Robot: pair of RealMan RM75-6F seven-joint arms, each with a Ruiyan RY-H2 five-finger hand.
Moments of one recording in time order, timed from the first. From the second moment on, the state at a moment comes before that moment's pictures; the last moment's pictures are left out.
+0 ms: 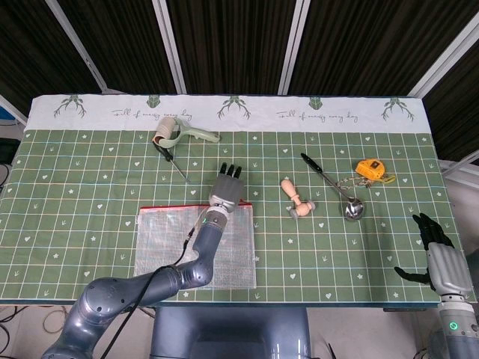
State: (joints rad) left arm -1.34 -2.12 -0.39 -0.77 0.41 0.79 1.01; right arm 0.11 -1.13 0.10 -1.67 -1.30 1.32 0.06
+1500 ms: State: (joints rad) left arm -1.32 -2.11 -0.40 -0.76 0.43 0.78 1.01; right arm 0.10 -1.12 0.10 -1.69 -1.30 1.32 0.07
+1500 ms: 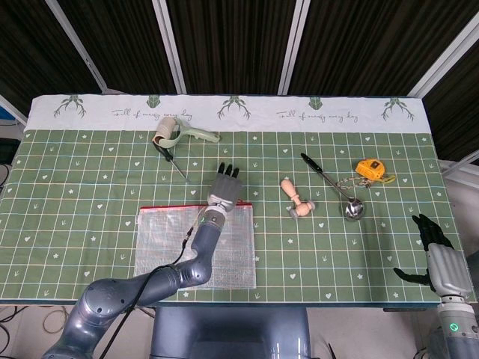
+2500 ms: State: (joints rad) left arm -1.38 -1.82 -0.52 -1.27 0.49 0.93 0.99; right arm 0.16 -1.08 0.16 -1.86 -1.28 1.28 0.10
